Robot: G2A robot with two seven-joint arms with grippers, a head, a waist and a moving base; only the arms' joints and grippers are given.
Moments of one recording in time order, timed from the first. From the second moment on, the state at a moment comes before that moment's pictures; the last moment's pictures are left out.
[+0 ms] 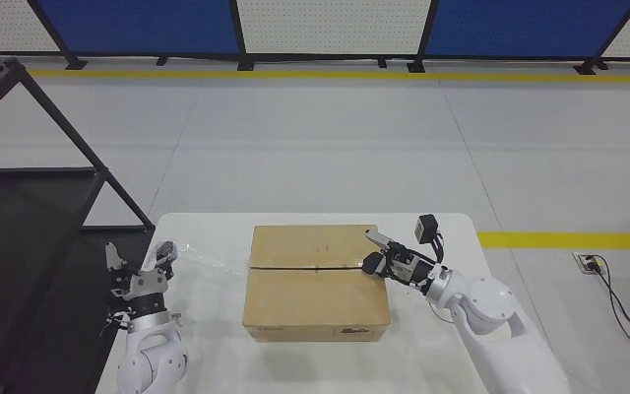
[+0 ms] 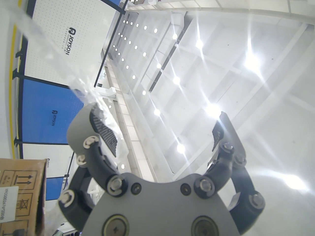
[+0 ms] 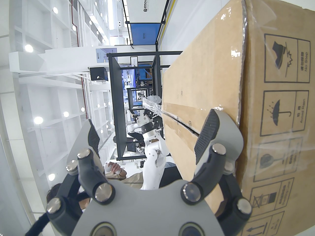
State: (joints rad) left arm 1.14 -1.20 -1.44 -1.41 -0.97 -0.64 0.00; right arm -0.82 -1.22 1.24 -1.34 0.36 0.04 0.73
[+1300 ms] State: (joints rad) left arm 1.11 -1.25 -1.55 -1.35 -1.04 -0.65 -0.19; right arm -0.82 -1.22 1.24 -1.34 0.36 0.04 0.73
